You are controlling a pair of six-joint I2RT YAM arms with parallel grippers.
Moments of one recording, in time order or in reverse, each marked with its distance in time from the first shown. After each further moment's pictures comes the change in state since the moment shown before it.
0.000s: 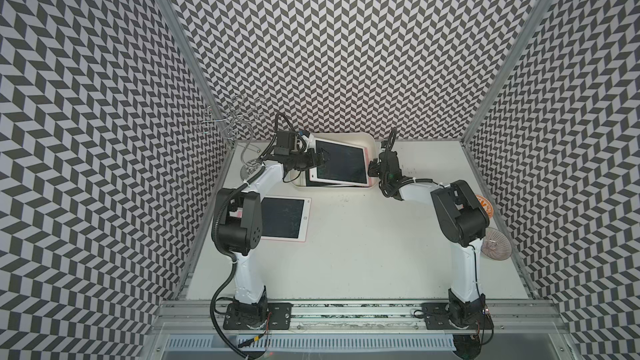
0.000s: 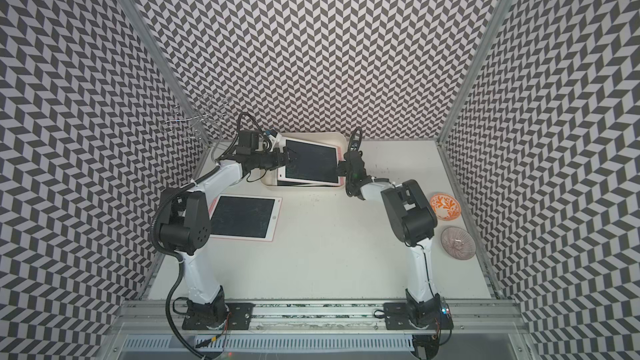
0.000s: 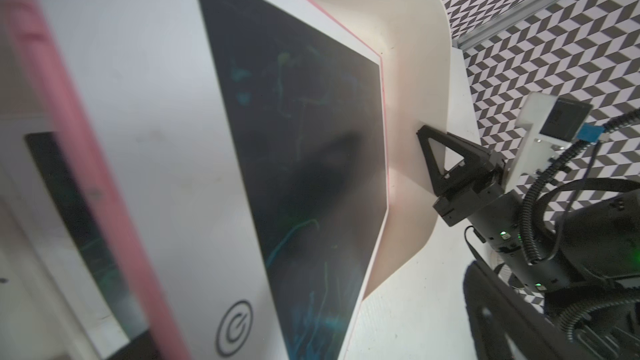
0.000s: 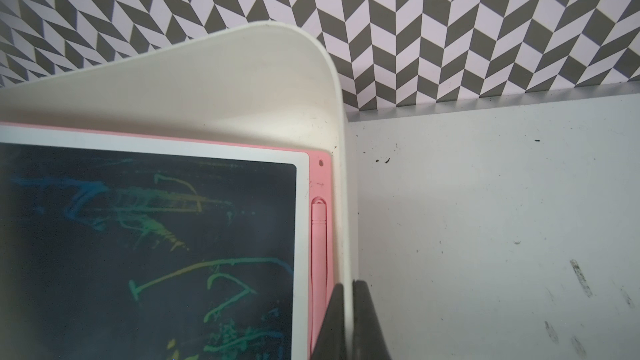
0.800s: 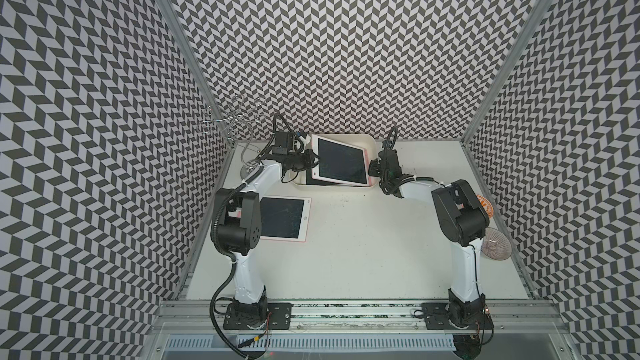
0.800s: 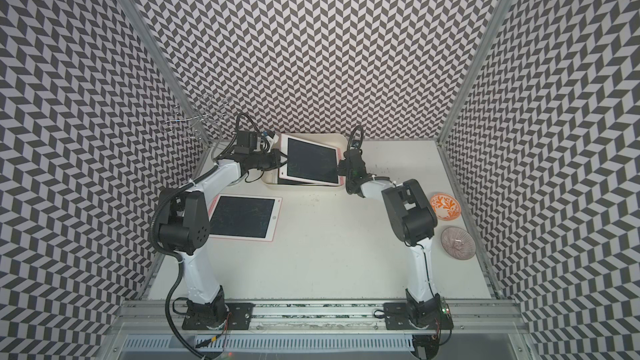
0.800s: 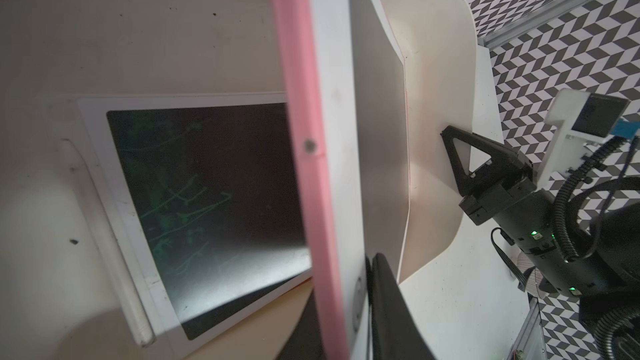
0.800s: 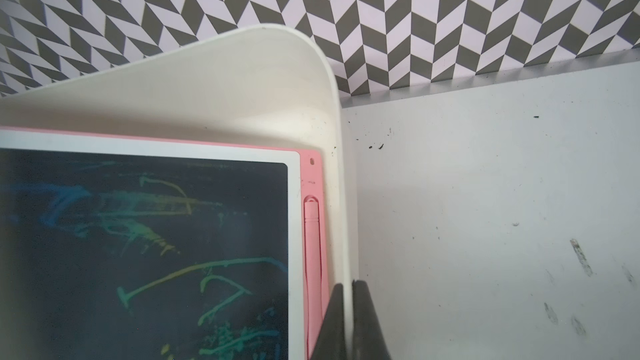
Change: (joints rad) left arm 0.011 0.000 0.004 -0.042 -0.055 0.022; right arm -0.007 0.004 0.042 -0.103 -0.003 0.059
